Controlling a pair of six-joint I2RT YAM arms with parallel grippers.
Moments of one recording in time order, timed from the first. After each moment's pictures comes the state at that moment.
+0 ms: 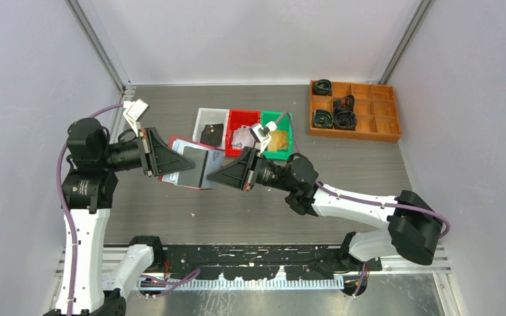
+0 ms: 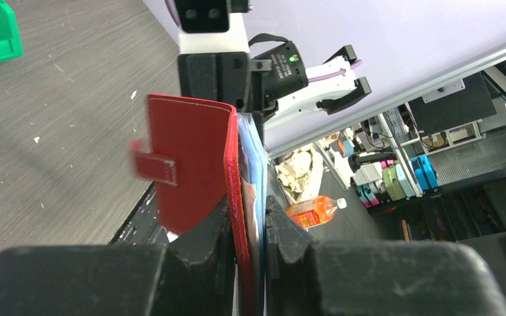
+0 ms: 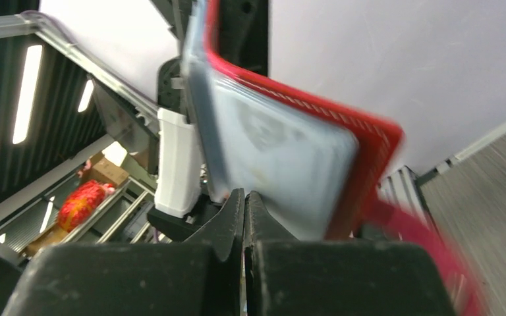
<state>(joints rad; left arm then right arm) -0.02 0.83 1.23 -0.61 1.28 -0.70 1.00 1.32 0.76 1.04 -0.41 1.18</state>
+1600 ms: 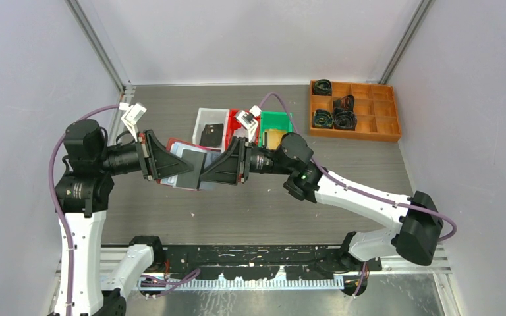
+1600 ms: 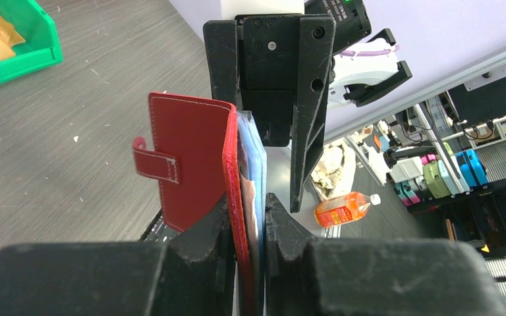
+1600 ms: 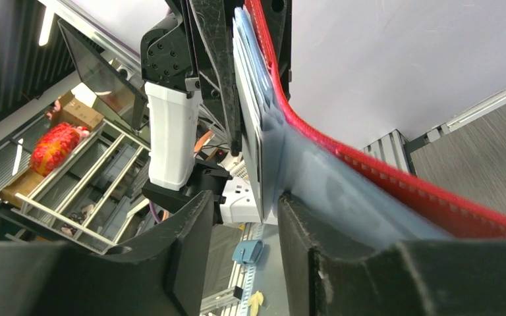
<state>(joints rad) -0.02 0.83 1.30 -0.77 1.24 -0.50 0.98 1.30 1.00 0.62 -0.60 1.05</state>
